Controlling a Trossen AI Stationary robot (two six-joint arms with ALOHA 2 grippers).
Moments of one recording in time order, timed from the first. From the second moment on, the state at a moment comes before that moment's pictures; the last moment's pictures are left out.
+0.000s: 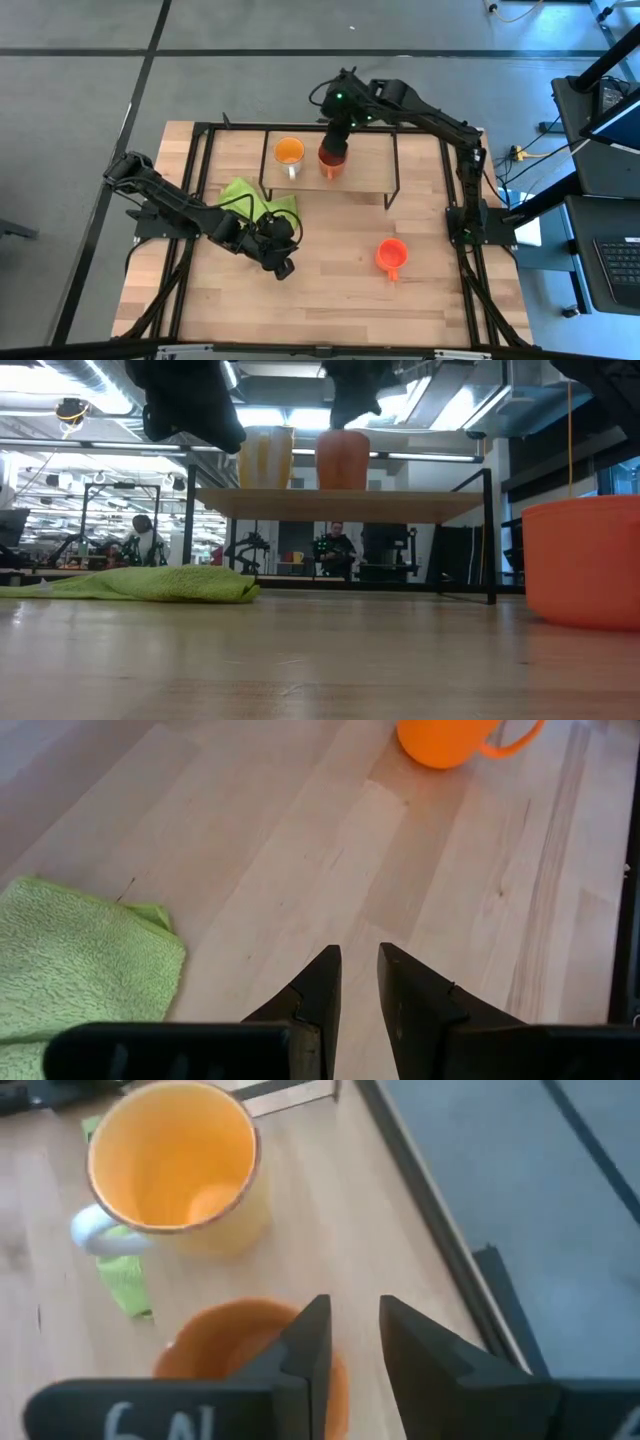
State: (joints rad) left arm -0.44 1.47 1.04 -0.49 -0.42 -0.85; right arm -0.36 2.00 2.32 -1.24 0.03 -0.02
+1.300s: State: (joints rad) left arm -0.43 1.47 1.04 -0.48 -0.38 -0.70; right arm 0.03 1.81 1.85 -0.92 0.24 0.70
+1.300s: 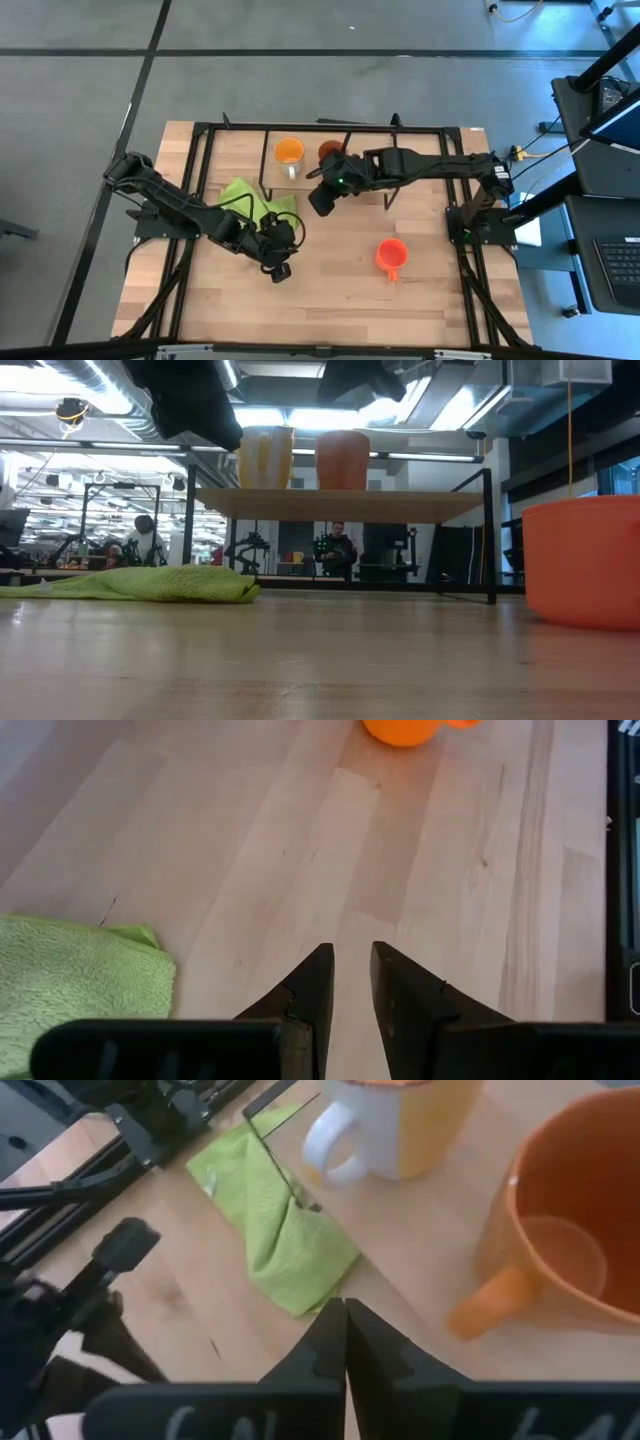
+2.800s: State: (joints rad) left arm -0.43 1.47 1.04 -0.48 -0.38 -0.68; right arm 0.08 1.86 1.84 -1.03 0.41 0.75
